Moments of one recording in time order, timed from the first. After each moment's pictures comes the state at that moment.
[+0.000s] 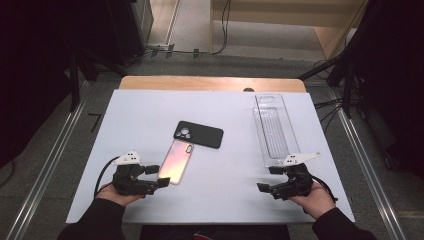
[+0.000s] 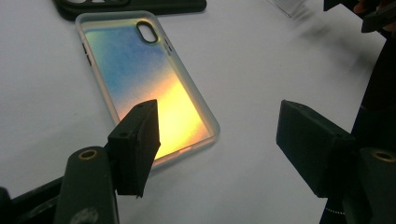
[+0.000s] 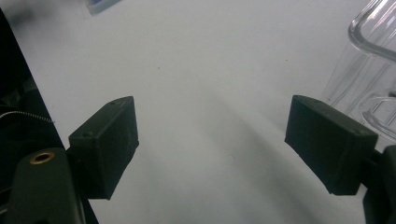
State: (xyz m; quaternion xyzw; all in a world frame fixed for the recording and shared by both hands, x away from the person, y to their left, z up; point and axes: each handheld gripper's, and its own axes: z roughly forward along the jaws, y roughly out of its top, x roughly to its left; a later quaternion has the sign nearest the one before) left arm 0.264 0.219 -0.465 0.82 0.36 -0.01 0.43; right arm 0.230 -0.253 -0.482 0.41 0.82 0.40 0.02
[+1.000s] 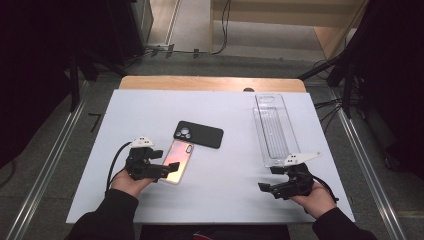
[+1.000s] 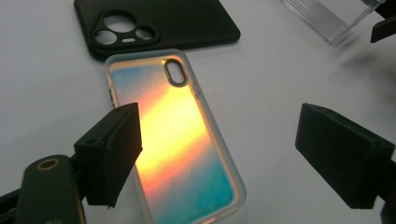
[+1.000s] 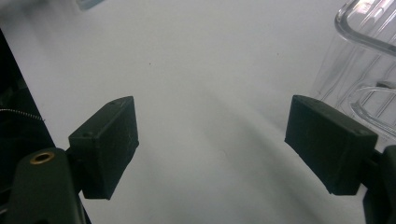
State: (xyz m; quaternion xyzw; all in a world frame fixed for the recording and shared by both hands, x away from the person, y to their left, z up) left arm 0.299 0.182 -0.454 0.82 0.41 0.03 0.41; right arm 0.231 -0.256 -0.485 0.41 0.82 0.39 0.02
